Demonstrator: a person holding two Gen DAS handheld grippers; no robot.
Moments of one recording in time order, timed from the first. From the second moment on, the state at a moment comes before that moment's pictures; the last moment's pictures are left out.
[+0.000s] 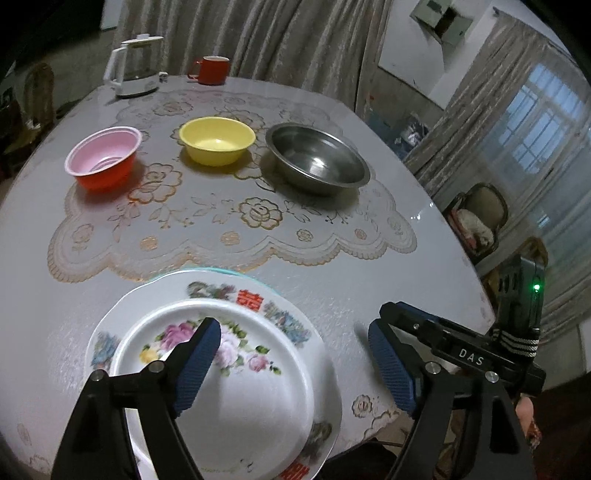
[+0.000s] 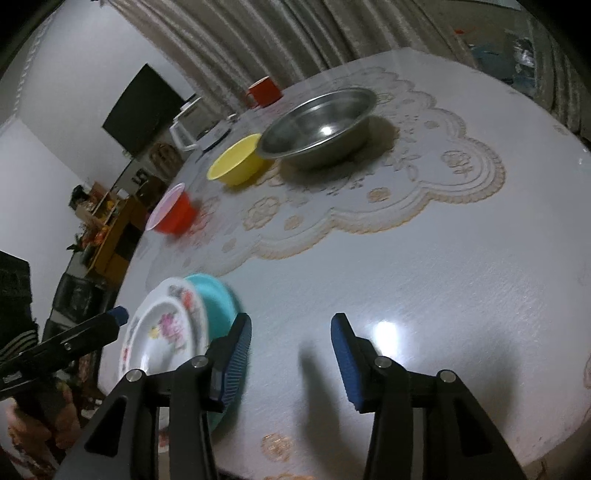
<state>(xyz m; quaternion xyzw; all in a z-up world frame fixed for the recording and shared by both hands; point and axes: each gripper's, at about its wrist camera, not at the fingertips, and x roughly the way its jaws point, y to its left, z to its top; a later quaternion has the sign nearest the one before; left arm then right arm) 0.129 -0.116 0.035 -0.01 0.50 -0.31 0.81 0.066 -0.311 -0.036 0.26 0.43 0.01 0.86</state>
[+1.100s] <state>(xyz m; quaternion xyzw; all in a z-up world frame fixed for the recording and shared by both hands) 0.271 -0.184 0.023 -0.05 0.49 -0.24 0.84 0.149 -0.409 -0.026 0.28 0.40 -0.08 0.87</state>
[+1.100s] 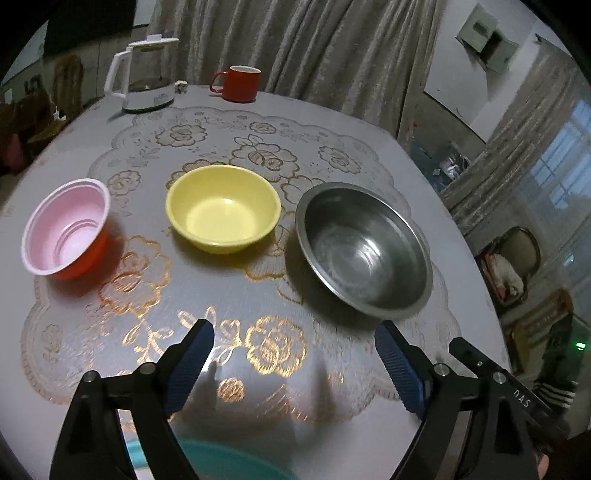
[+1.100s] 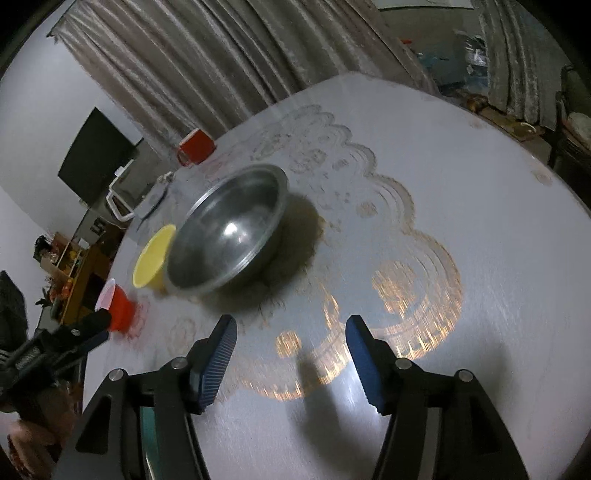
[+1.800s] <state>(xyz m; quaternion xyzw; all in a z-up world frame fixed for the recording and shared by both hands) 0.328 -0.231 -0.031 -0.08 0.55 -0.24 0.79 0.250 -0.442 -0.054 0.29 0.42 -0.11 0.85</state>
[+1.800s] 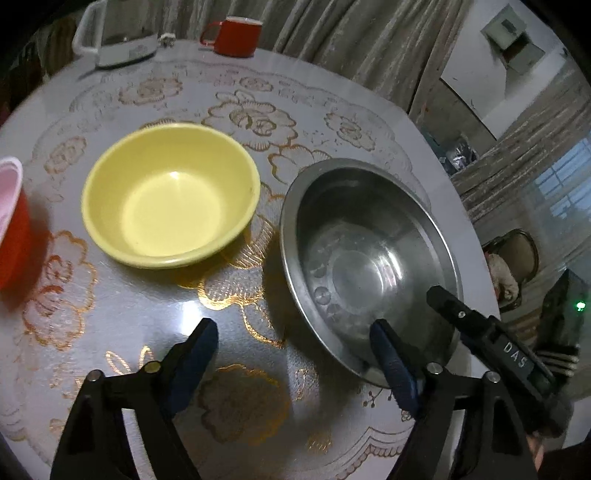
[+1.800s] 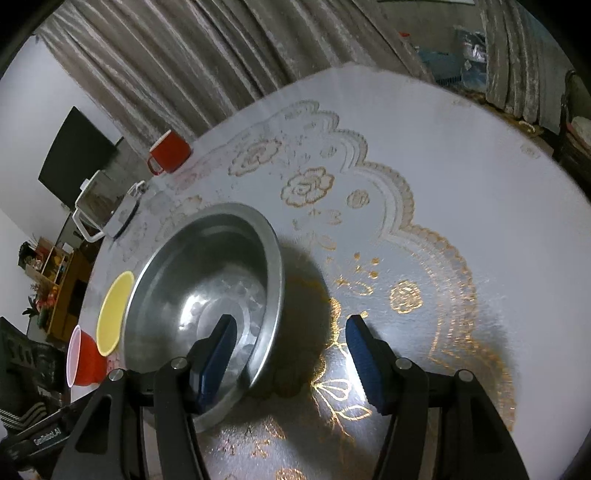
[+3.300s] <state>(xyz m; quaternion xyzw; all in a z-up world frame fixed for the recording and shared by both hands) 0.159 -0.210 0.005 -0.05 0.51 -0.33 0.80 0.089 -0.392 -0.021 0.29 0.37 -0.05 0.88</state>
